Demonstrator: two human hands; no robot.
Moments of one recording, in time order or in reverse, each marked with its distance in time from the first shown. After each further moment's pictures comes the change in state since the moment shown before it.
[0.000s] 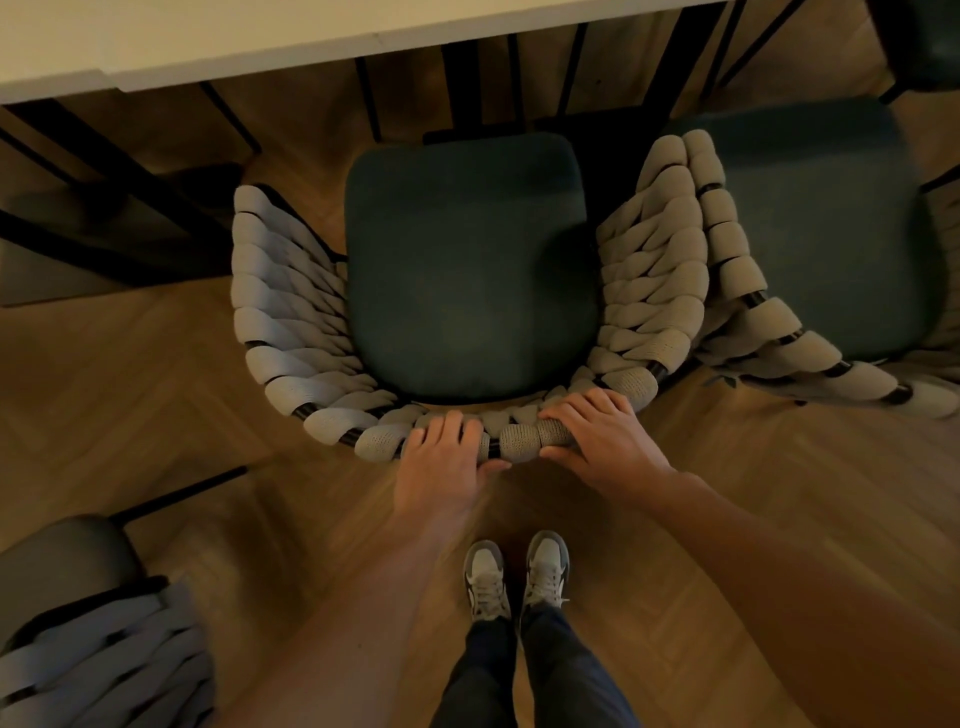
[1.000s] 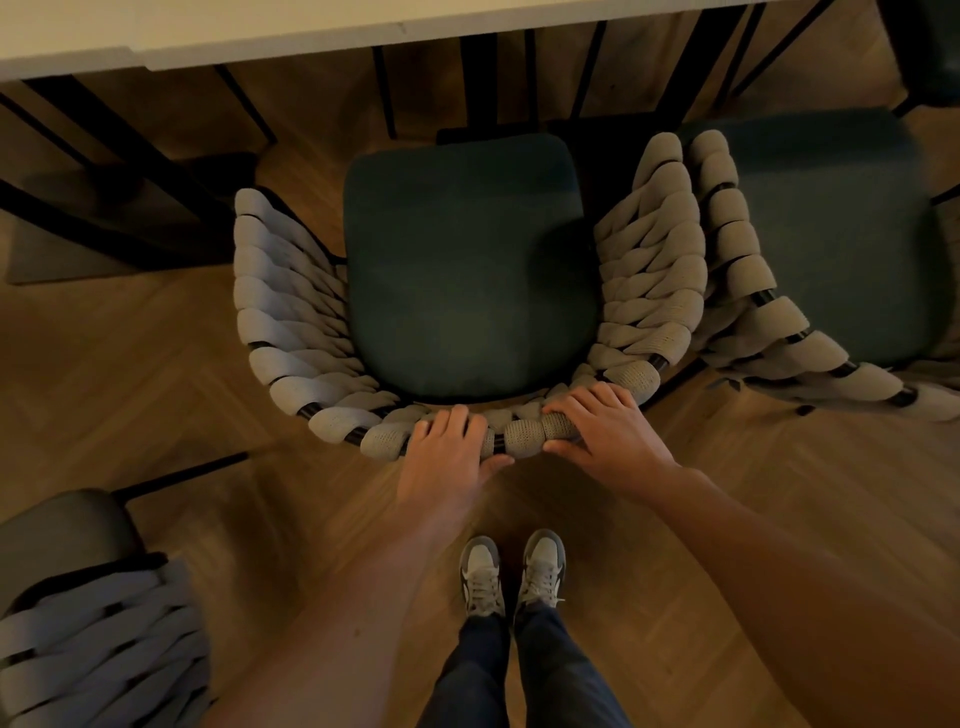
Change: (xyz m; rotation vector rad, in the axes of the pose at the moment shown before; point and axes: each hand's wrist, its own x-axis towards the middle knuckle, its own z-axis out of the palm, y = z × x) left_hand -0.012 -0.002 0.006 -0.014 0.039 0.018; right_hand -0.003 -0.004 0.002 -0.012 -0.008 -0.021
